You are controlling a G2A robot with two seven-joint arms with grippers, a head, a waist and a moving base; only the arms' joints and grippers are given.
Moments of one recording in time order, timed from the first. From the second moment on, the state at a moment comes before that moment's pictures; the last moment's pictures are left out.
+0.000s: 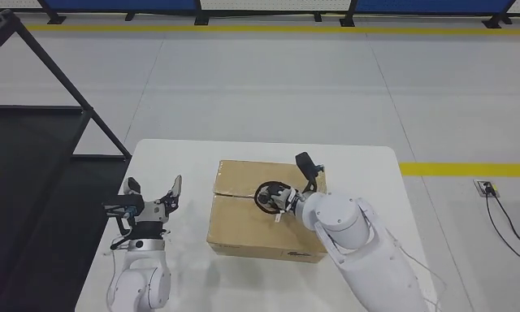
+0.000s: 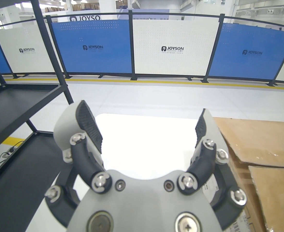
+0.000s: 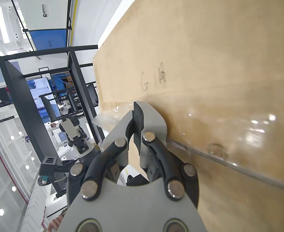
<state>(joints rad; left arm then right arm) 1.30 -1.37 -1.54 -1.70 1.38 0.12 0.20 -0.74 -1.42 1.04 -1.55 -0.10 0.73 0.59</state>
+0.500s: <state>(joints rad) 1.34 -1.37 -1.61 -1.71 1.33 0.12 0.22 -0.61 -1.49 0.89 -1.38 0.00 0.66 0.50</state>
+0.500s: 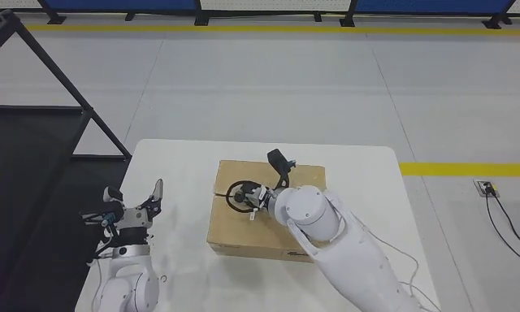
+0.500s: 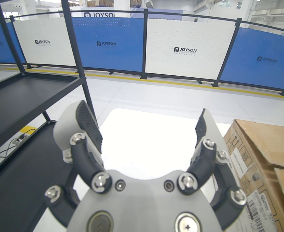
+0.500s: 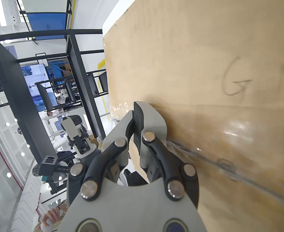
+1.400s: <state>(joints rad) 1.32 -1.37 -1.59 -1.69 1.34 0.11 0.20 -0.75 -1.43 1.03 -1.58 -0.15 0.77 0.59</state>
